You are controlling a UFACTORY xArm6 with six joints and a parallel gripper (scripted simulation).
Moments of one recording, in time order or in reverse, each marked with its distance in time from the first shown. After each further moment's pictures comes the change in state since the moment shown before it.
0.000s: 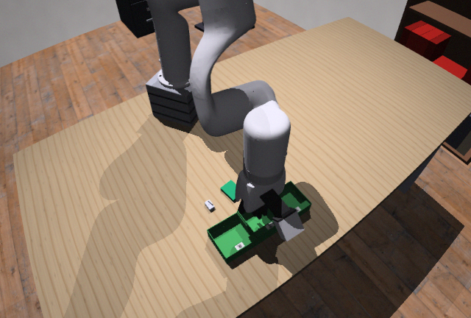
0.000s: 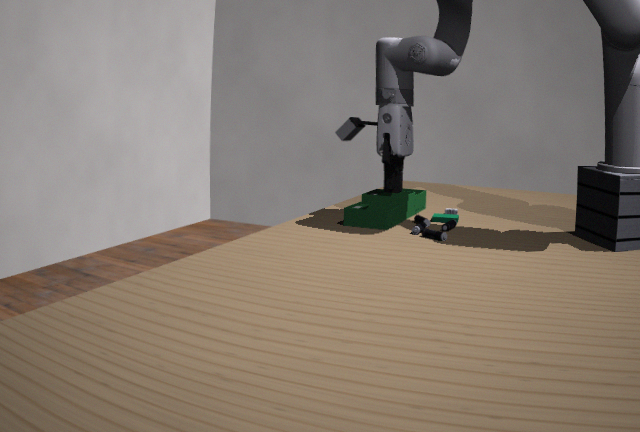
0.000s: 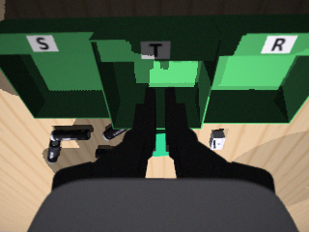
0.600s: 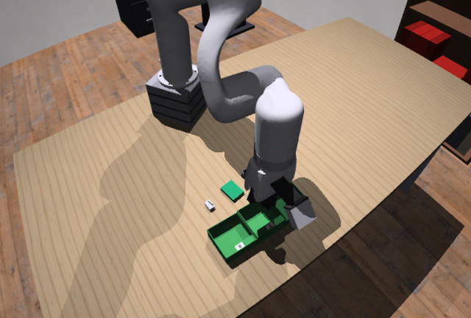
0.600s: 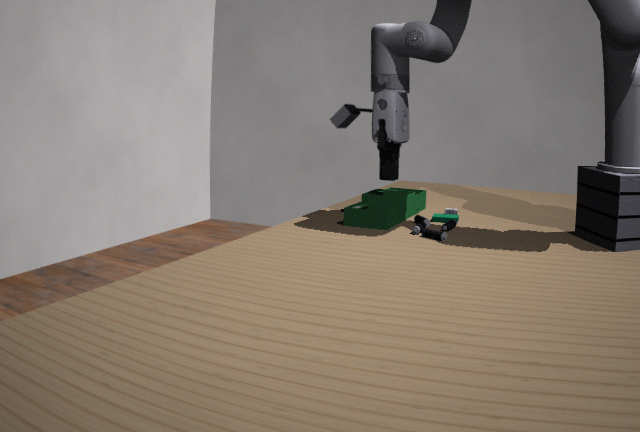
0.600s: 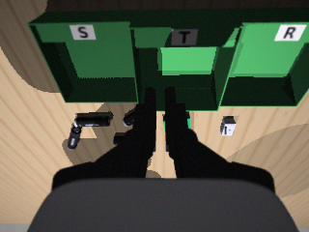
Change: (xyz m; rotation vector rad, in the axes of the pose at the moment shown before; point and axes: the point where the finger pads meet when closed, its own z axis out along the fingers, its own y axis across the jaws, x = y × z) arm 0.002 -0.022 -0.026 0.001 -0.001 0.000
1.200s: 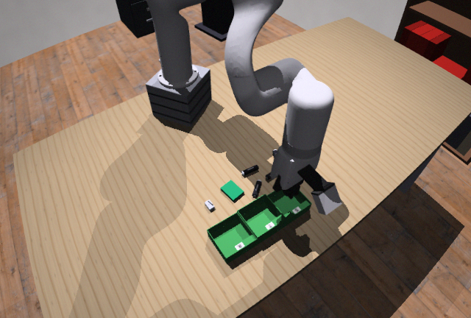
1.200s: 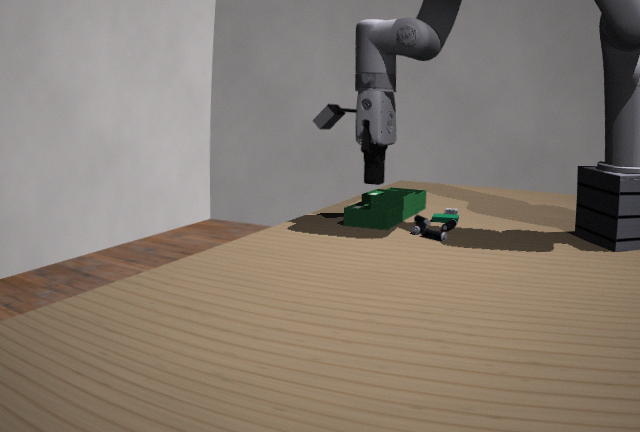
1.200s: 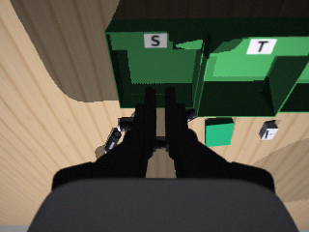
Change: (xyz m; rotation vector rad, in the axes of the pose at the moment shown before) arm 0.008 -0.061 0.001 0.000 0.002 0.000
